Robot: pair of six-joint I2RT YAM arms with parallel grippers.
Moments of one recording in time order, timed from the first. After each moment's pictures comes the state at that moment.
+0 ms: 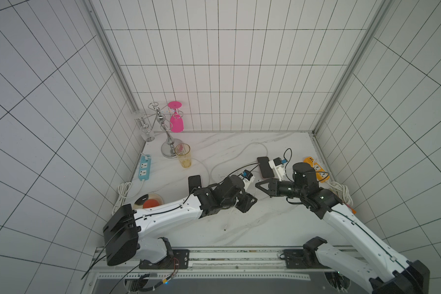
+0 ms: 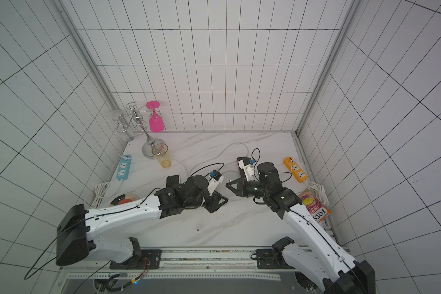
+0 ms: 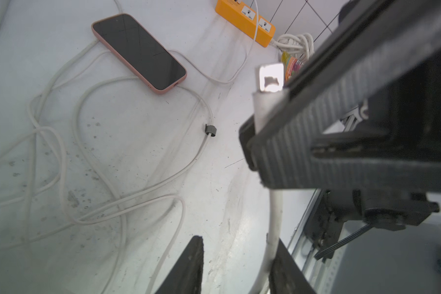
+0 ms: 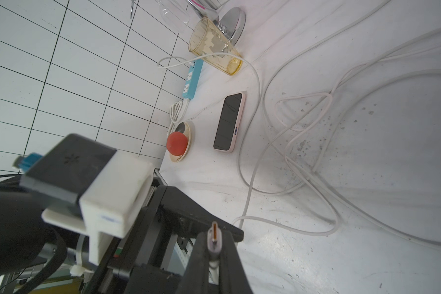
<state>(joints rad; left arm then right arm) -1.05 1.39 0.99 -0.26 0.11 -0.45 0.57 0.94 0.78 -0.37 -0.64 0.62</state>
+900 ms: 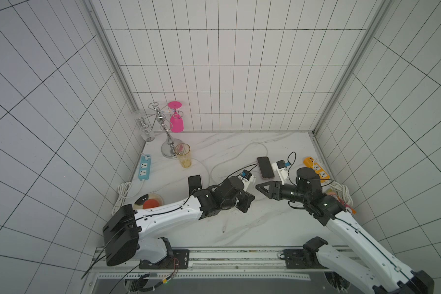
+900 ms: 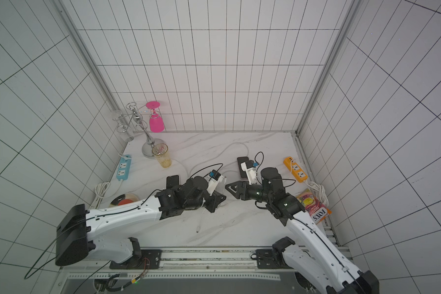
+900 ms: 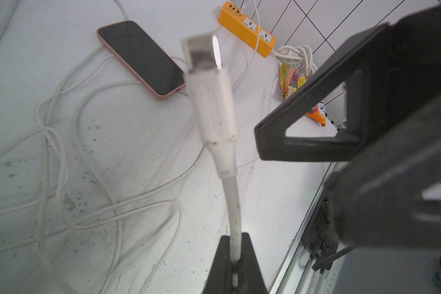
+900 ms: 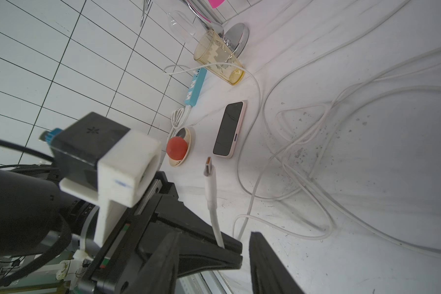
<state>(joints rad) -1.05 1.38 0.96 -0.19 0.08 -0.49 0.58 0.85 0.69 -0.30 -0.61 0.61</state>
